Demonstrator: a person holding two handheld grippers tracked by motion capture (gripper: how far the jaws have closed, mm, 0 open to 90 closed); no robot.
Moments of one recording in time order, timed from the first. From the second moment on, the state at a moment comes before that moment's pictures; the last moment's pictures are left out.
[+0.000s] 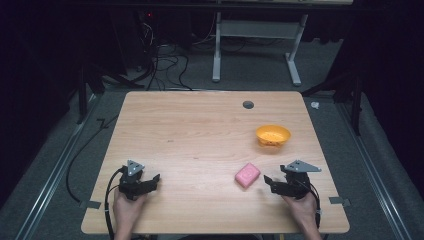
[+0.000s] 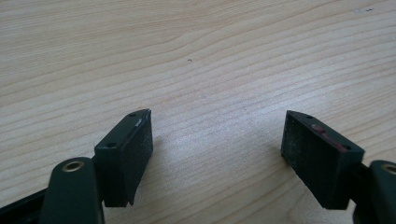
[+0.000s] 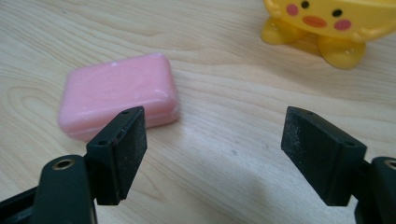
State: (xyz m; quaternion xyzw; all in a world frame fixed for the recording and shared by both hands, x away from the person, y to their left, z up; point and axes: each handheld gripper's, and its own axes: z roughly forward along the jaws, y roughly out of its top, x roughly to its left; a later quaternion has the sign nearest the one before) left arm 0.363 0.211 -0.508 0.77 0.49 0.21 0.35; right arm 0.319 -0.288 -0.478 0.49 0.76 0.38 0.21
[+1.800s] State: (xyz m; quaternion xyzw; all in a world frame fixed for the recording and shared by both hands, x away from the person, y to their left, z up) left arm 0.363 0.211 -0.508 0.77 0.49 0.21 0.35; right arm 0.346 -0.214 -0.487 0.42 0.81 0.36 0.19
